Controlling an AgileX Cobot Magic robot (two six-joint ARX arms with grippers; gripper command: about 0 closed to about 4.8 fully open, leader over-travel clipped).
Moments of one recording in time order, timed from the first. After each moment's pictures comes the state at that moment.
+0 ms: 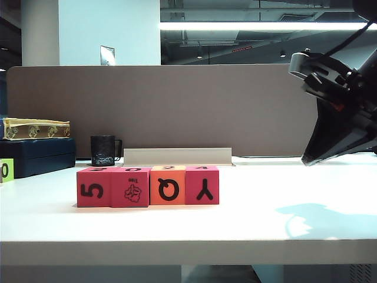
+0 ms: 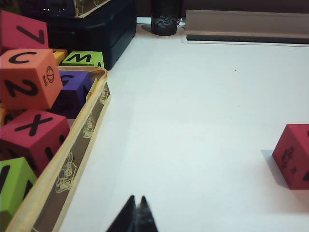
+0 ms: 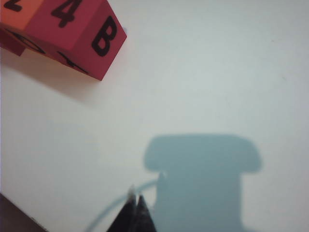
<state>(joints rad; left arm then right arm) 0.02 0.00 0.00 -0.17 0.00 0.01 0.36 1.19 0.60 -0.20 -0.26 0.03</state>
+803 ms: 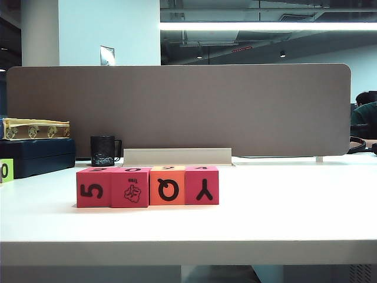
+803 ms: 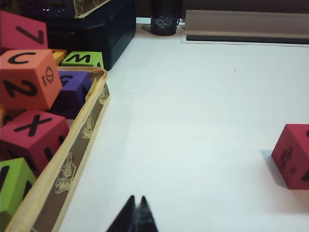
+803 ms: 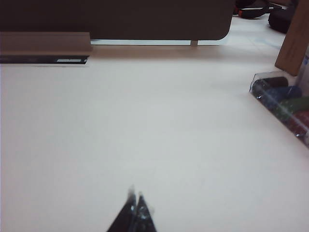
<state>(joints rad) 0.02 0.00 0.00 -0.17 0.00 0.01 -0.01 0.39 0.26 -0.05 0.01 0.00</state>
